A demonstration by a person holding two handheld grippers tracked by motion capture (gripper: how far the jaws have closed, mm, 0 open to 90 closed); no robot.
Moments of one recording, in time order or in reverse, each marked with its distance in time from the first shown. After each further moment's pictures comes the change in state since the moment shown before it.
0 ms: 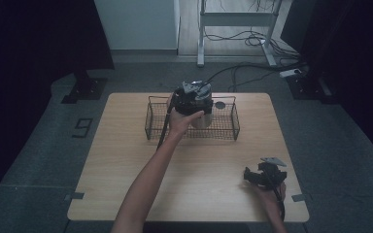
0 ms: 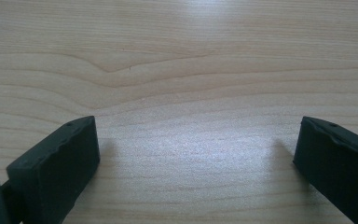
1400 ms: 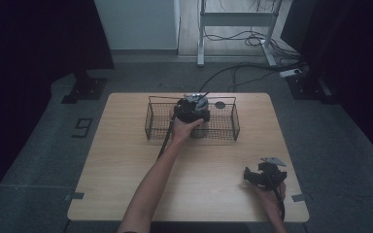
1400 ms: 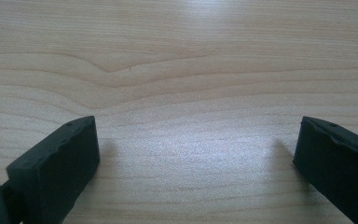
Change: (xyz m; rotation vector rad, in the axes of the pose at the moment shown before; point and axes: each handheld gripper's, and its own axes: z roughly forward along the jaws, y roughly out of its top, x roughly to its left) left arm 0.018 -0.052 0.060 0.114 0.064 -0.034; right arm 0.000 0.000 0.000 -0.001 0.000 0.002
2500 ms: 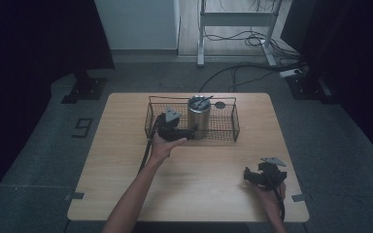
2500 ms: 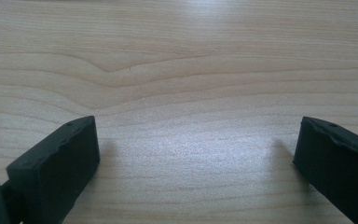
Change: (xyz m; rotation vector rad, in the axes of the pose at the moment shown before) left arm 0.005 -0.041 -0.111 -0.125 -0.090 0.068; right arm 0.000 0.000 0.000 0.003 -0.001 0.002
